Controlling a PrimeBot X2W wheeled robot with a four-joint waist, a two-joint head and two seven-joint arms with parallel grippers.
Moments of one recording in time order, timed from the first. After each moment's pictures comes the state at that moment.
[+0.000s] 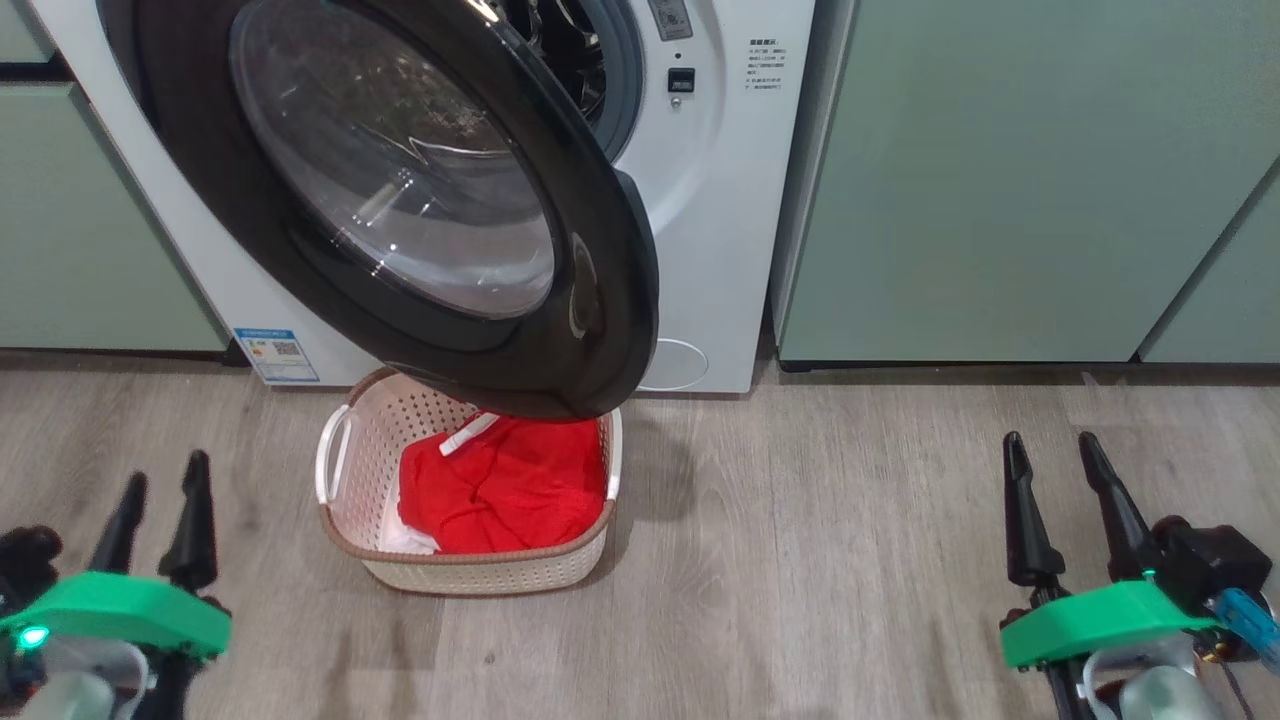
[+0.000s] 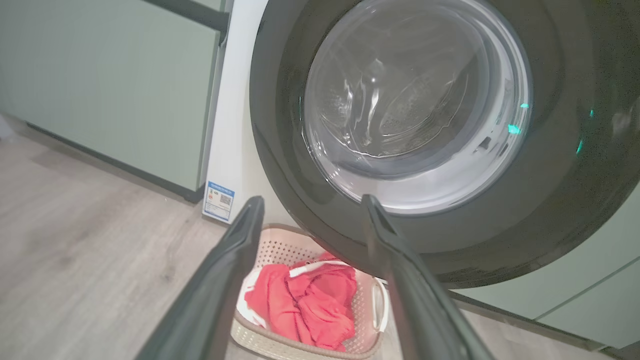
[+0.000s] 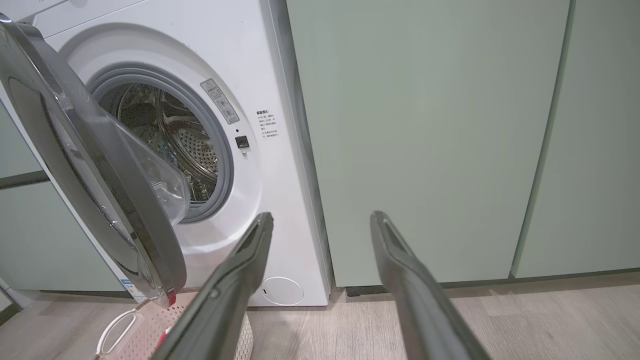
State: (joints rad) left arm -0.14 0.39 -0.10 0.48 -0.87 -0.12 -0.25; right arm -0.06 -0.07 0.04 0.25 0.26 0.13 -0.26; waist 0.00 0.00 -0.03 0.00
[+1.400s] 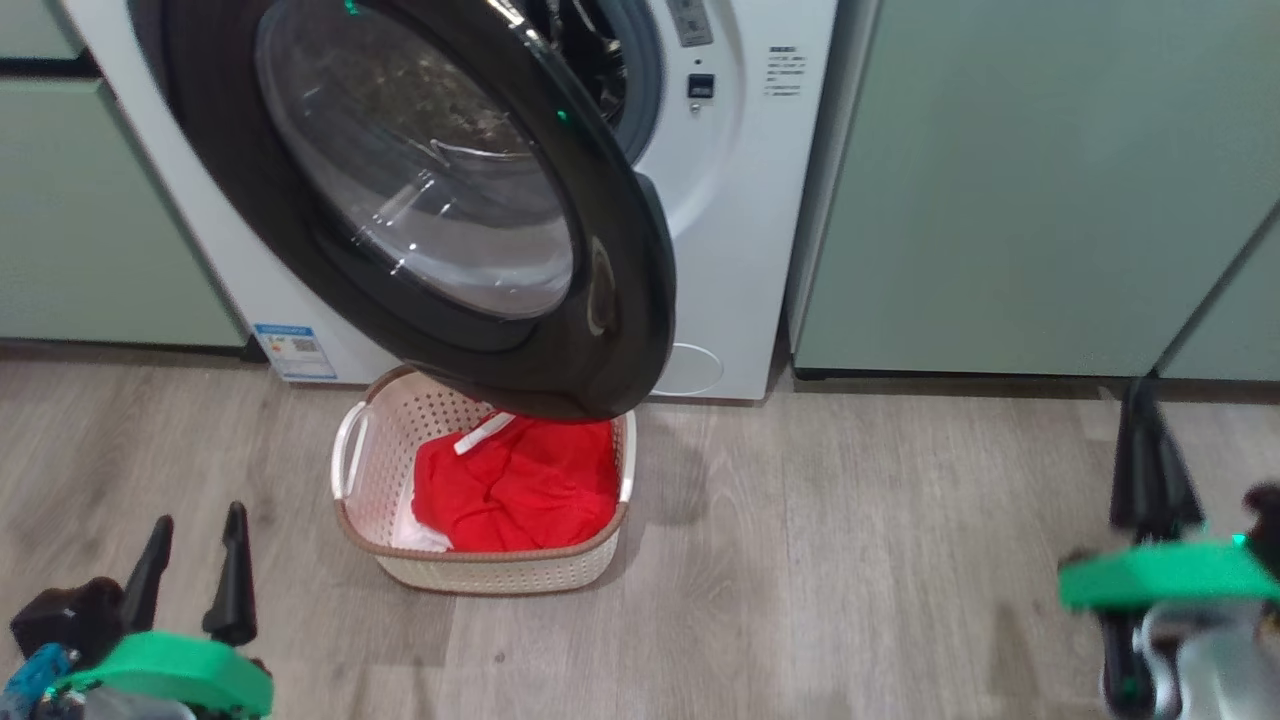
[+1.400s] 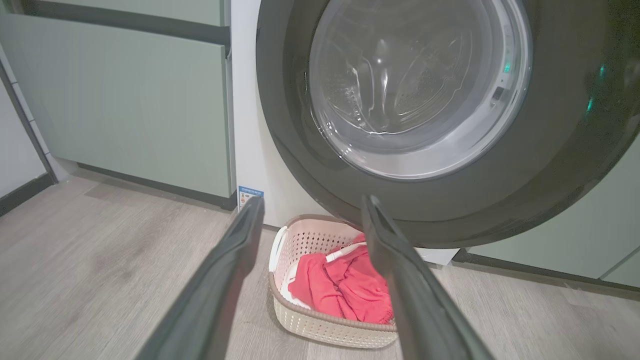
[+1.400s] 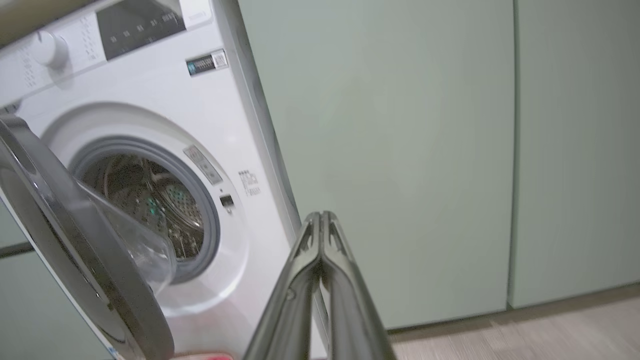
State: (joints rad) left arm -0.01 0.26 0.09 0.40 -0.44 -0.13 -0.26; right arm -0.09 -0.06 -0.07 0.20 0.33 0.13 -0.26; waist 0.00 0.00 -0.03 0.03
